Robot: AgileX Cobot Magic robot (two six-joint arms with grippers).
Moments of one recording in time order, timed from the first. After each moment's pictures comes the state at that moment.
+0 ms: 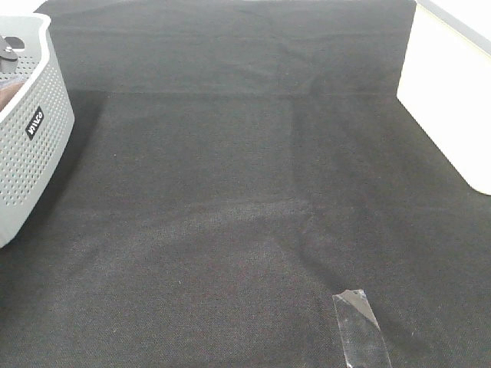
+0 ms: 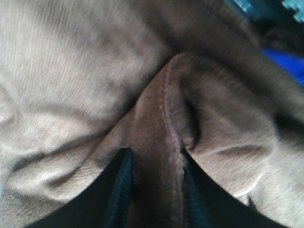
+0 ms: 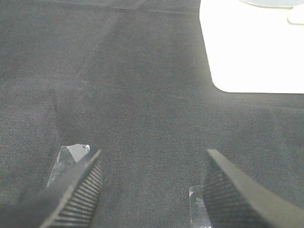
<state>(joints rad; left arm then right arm) 0.10 2.19 -1.81 0.19 1.15 0.86 0.09 0.00 -0.50 0.00 1.06 -0.03</state>
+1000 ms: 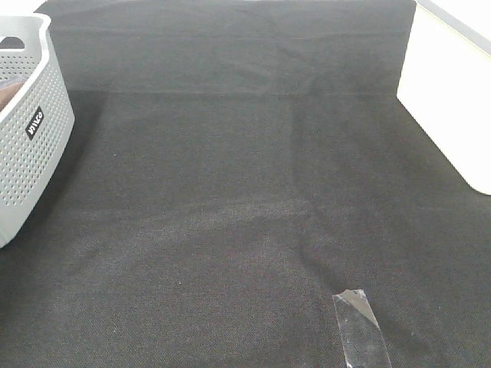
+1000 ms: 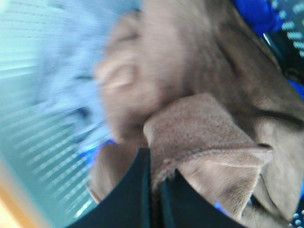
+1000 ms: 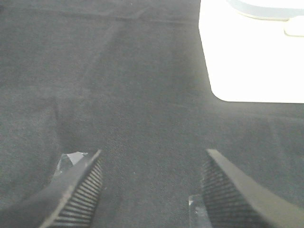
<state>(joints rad) 0.10 1.99 -1.94 0.20 1.21 0.69 0.09 0.01 -0.51 0.01 1.03 -0.05</state>
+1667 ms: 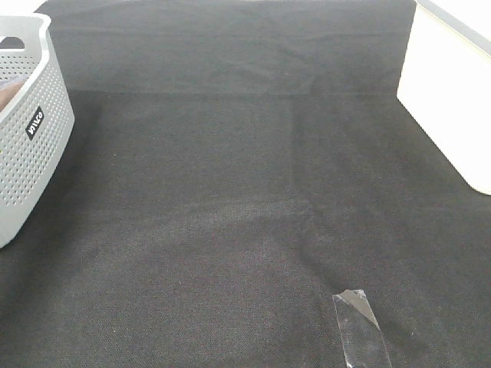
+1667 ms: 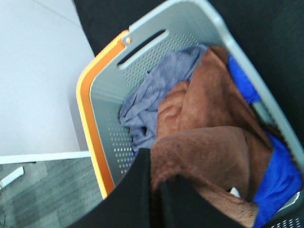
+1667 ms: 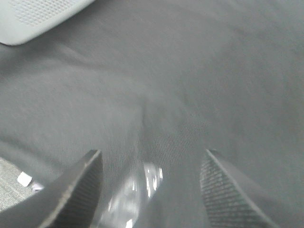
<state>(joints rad) 0.03 1.65 -1.94 0.18 1.22 0.58 0.09 0.40 -0.52 0.50 0.84 -0.66</state>
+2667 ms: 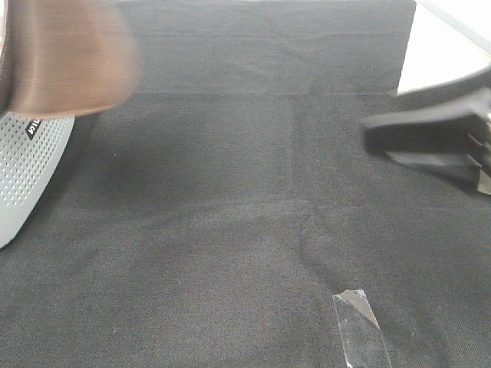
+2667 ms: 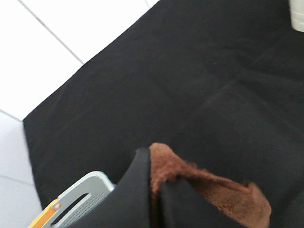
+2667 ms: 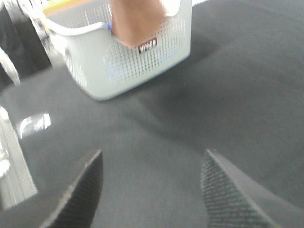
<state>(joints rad) -0.50 1.58 -2.10 0.21 1.14 0.34 0.09 0.96 -0.52 1.34 0.78 -1.56</state>
